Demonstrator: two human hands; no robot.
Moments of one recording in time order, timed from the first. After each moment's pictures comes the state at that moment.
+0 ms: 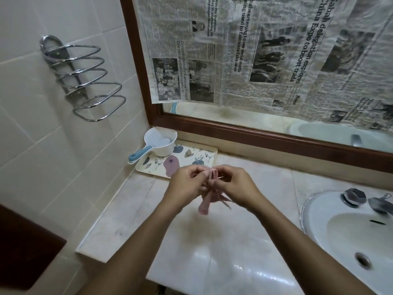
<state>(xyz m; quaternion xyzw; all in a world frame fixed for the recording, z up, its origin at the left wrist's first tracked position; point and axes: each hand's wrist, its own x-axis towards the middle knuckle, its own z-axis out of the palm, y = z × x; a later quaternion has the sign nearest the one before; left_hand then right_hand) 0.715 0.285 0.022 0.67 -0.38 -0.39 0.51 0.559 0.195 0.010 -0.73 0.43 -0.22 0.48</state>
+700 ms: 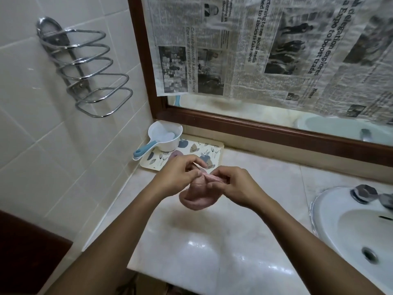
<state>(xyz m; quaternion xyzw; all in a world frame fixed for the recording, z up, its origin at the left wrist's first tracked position) 0.799 0.278 0.014 0.68 -0.57 -0.31 0.35 0.592 0.202 0.009 -0.83 0.38 -0.15 0.39</state>
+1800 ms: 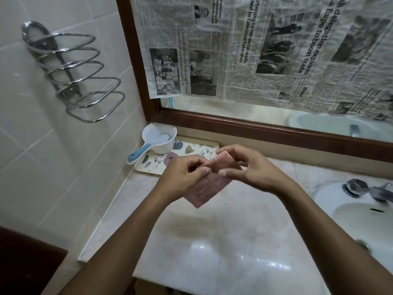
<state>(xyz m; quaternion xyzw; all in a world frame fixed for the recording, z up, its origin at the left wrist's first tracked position) 0.772 0.281 0.032 0.61 -0.57 -0.32 0.44 0.560 0.180 0.063 -0.80 0.31 -0.19 0.47</state>
